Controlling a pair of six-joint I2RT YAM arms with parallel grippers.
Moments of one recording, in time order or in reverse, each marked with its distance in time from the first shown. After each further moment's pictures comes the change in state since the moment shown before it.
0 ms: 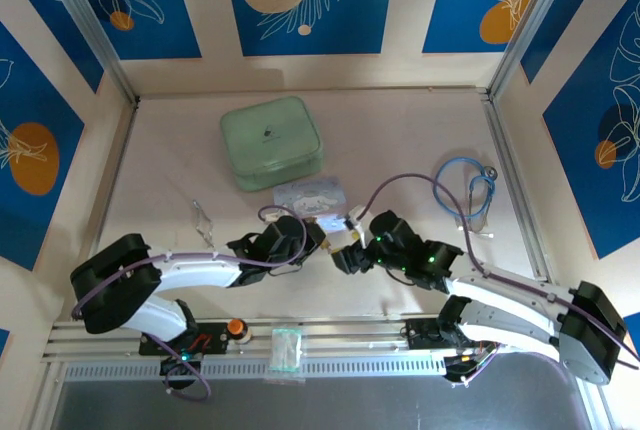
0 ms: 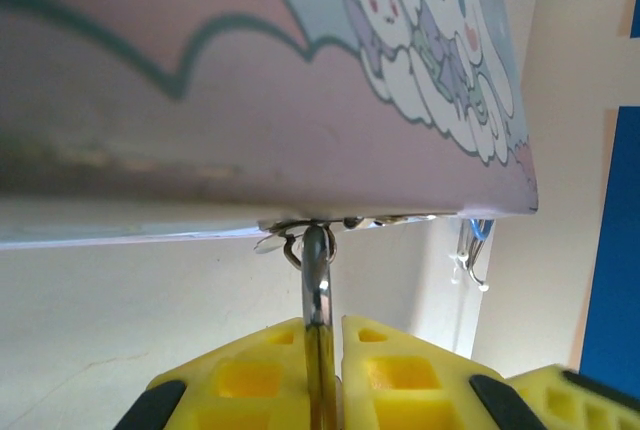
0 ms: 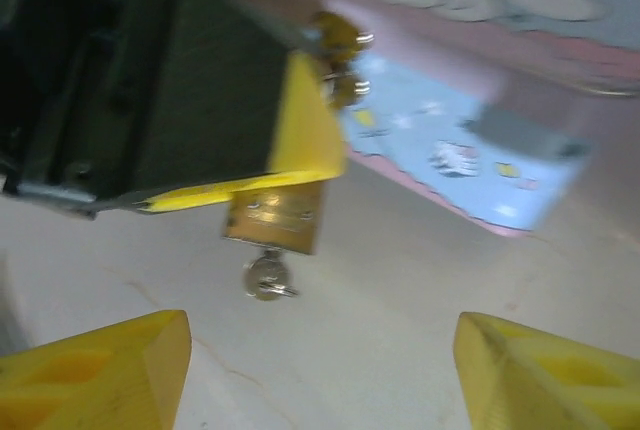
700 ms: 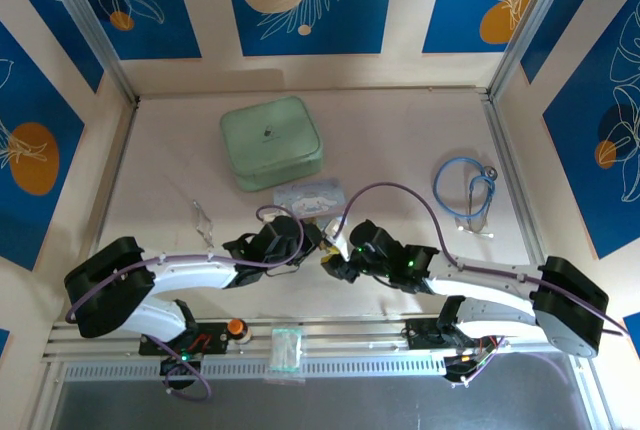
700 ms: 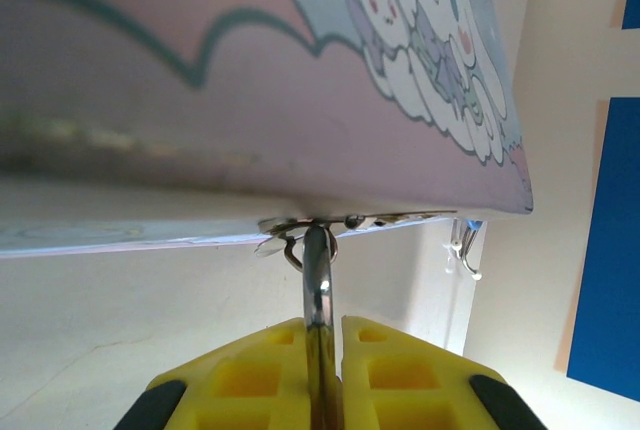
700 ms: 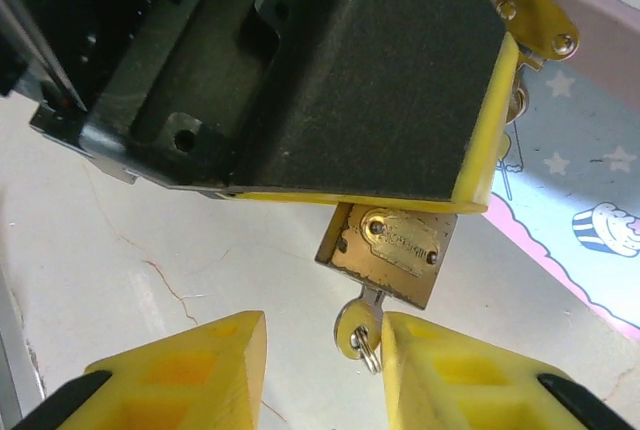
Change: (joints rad) left arm 0.012 -0.028 -0.019 0.000 0.024 0.002; right arm 0.101 0.148 -0.010 0.157 0.018 -0.134
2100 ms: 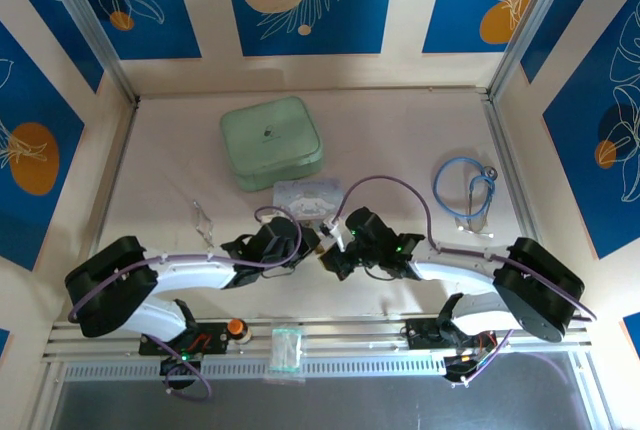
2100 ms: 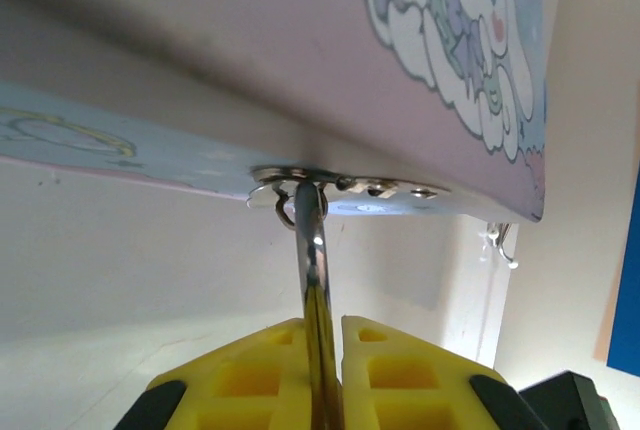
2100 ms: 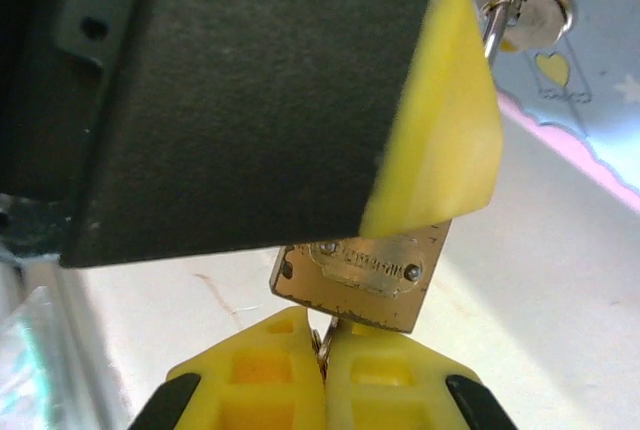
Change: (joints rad) left arm 0.013 0.010 -0.039 0.005 0.054 0.050; right arm -0.152 0.190 0.020 0.095 -0.343 0.208
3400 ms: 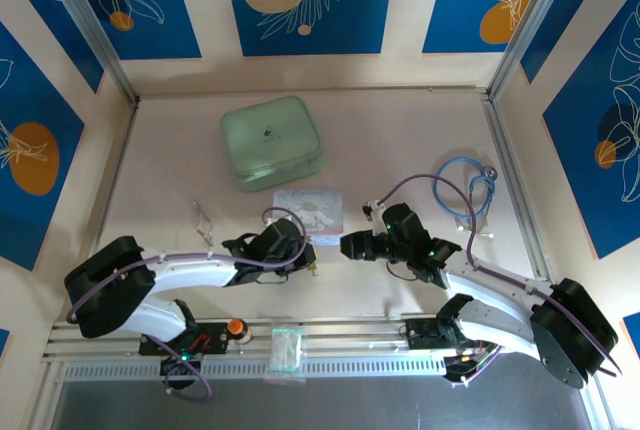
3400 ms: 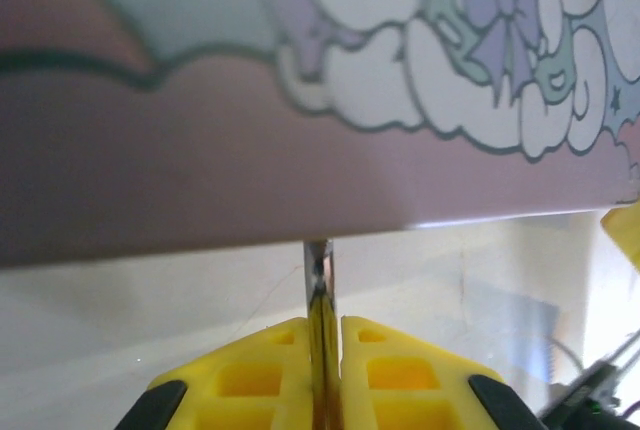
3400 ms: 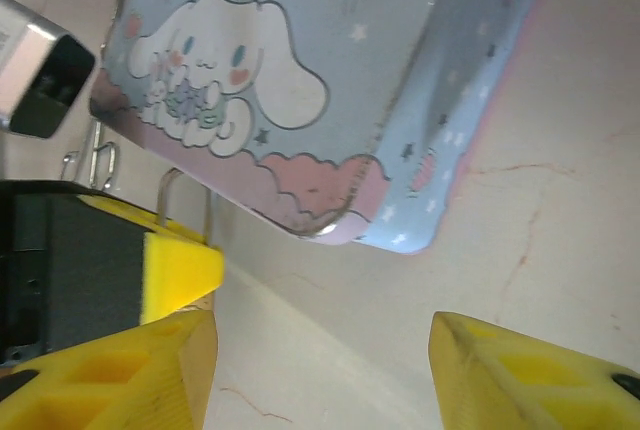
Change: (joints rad) left arm 0.006 0.000 0.064 -0.288 0.076 0.262; right arm -0.187 -0.283 -0.116 -0.080 0.108 0.285
